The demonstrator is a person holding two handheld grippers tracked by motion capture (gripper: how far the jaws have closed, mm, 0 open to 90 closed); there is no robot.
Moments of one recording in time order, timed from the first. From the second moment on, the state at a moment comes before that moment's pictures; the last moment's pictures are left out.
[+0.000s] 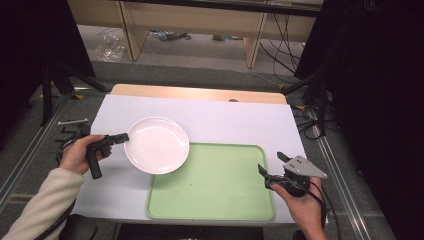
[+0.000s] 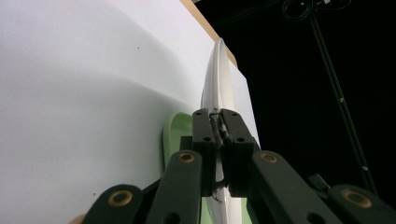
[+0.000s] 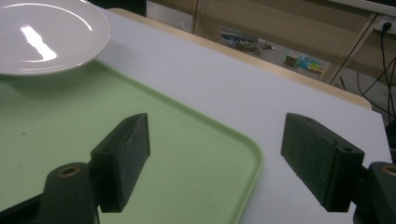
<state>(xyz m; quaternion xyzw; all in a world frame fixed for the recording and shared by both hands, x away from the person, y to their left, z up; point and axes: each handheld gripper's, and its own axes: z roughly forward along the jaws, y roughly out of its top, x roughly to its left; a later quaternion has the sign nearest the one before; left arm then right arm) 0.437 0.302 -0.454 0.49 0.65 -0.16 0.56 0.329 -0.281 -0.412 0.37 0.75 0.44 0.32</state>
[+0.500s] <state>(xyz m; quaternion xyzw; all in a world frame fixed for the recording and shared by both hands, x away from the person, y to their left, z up) 0.439 0.294 -0.454 0.50 0.65 -0.16 0.55 0.328 -0.280 -0.412 0.38 0.75 0.44 0.32</state>
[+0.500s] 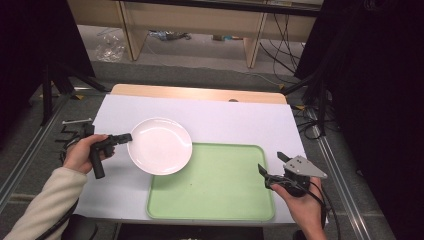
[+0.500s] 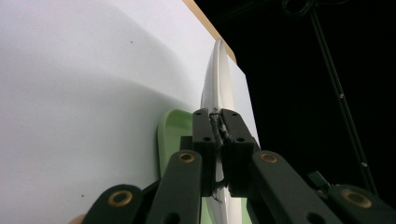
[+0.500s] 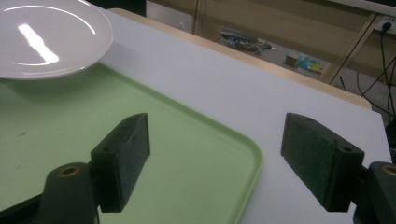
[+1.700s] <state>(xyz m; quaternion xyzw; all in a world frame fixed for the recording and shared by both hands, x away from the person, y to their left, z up) 0.443 0.271 -0.452 0.51 0.64 -0.18 0.55 0.328 -0.280 -0.412 0.38 0.75 0.44 0.32</state>
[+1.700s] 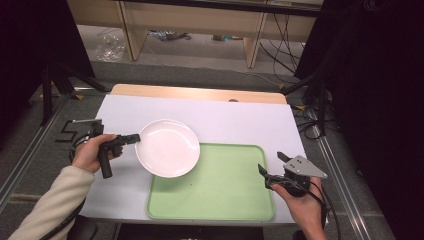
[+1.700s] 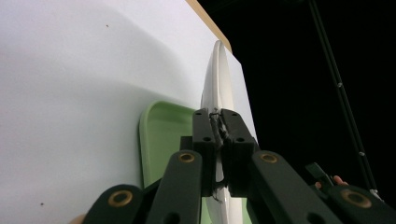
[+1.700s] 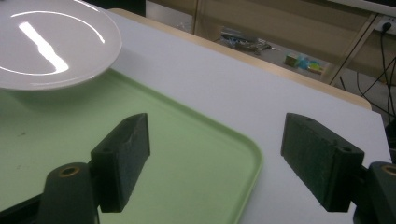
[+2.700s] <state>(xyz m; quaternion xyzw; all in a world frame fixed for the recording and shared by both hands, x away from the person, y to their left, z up) 0.445 0.250 -0.453 0.53 0.63 -0.19 0.54 0.329 -0.281 -0.412 0.37 0.75 0.44 0.32</state>
